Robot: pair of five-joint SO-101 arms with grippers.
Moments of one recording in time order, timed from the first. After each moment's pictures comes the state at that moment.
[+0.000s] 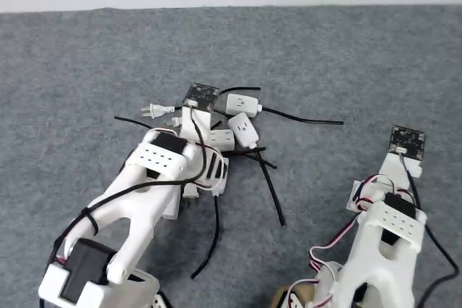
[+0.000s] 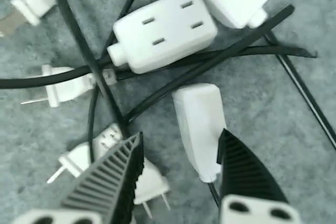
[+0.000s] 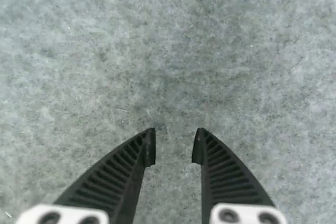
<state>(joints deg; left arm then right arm) 16.7 -5.1 38.9 56.1 11.2 28.0 -35.9 67.7 41.8 10.8</state>
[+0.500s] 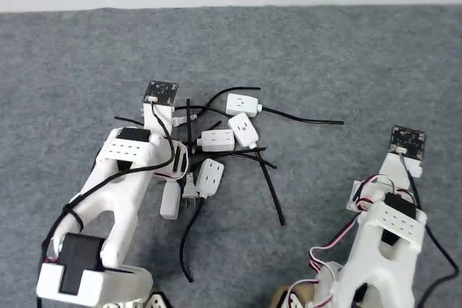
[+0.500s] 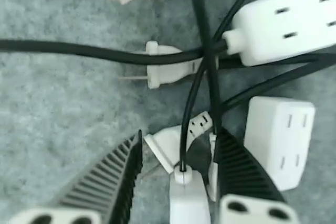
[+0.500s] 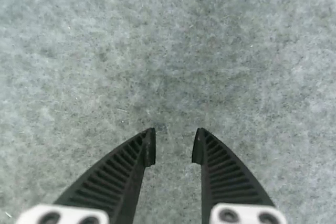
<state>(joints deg) 3.7 -3.8 39.6 56.3 4.8 28.0 -35.9 67.7 41.8 10.8</state>
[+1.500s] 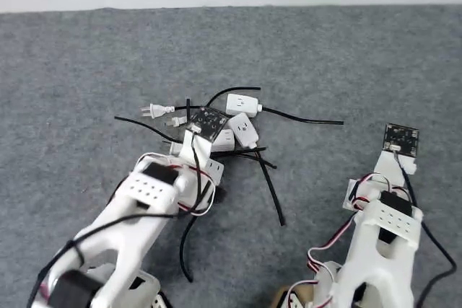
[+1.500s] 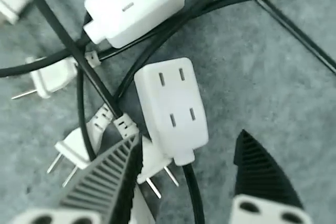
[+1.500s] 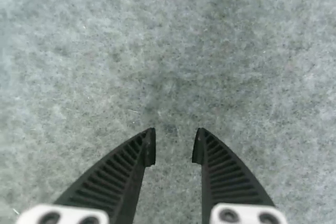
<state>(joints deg) 19.2 -17.8 54.9 48.7 -0.3 25.8 -35.9 67.7 41.8 10.8</state>
